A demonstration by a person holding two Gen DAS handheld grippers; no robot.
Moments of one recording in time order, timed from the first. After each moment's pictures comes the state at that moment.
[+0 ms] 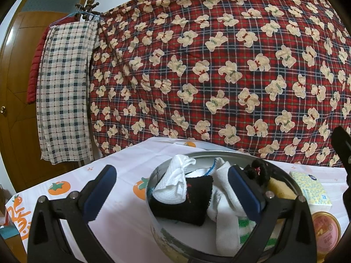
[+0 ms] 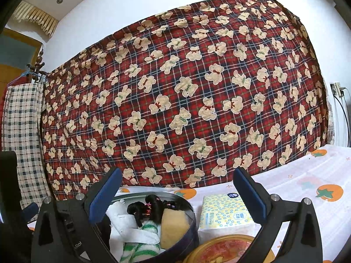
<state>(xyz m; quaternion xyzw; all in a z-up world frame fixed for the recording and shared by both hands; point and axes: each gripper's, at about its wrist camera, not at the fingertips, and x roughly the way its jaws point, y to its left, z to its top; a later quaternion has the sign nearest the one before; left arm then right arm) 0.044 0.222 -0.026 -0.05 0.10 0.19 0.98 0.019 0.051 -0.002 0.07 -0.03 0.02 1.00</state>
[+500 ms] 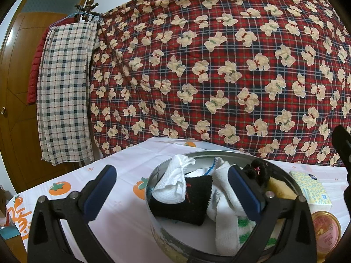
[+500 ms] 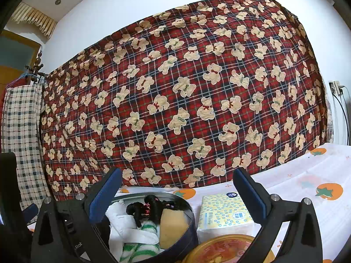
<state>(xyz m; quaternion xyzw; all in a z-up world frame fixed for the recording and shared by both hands) 0.043 0.222 -0.026 -0.05 0.10 0.19 0.98 0.018 0.049 -0.002 0.07 -0.03 0.02 1.00</state>
